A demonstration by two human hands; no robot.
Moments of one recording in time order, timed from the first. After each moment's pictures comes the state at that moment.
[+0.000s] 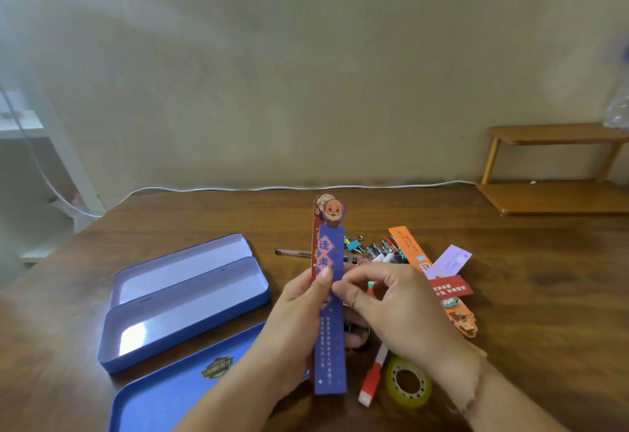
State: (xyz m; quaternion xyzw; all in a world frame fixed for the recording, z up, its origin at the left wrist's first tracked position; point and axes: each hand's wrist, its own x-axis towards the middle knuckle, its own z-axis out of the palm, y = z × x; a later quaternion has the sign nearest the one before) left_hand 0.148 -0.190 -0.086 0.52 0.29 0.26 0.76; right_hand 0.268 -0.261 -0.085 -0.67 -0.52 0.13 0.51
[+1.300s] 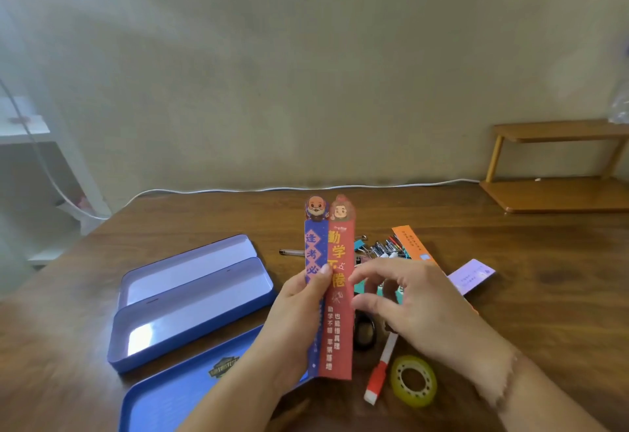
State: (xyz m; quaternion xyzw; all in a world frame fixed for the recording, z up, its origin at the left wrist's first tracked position) left_hand 0.145 -0.188 -0.083 0.51 0.36 0.26 0.73; right_hand 0.283 -0.276 -0.077 -0.70 -0.59 0.07 0.39
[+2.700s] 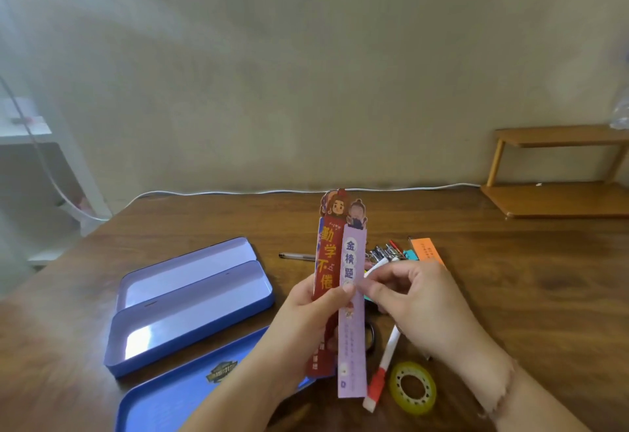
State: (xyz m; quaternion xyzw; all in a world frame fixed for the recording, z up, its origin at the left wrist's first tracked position) left_hand 0.145 -0.185 -0.088 0.59 0.32 0.22 0.71; right_hand 0.278 -0.271 -0.075 -0.71 -0.48 0.16 0.49
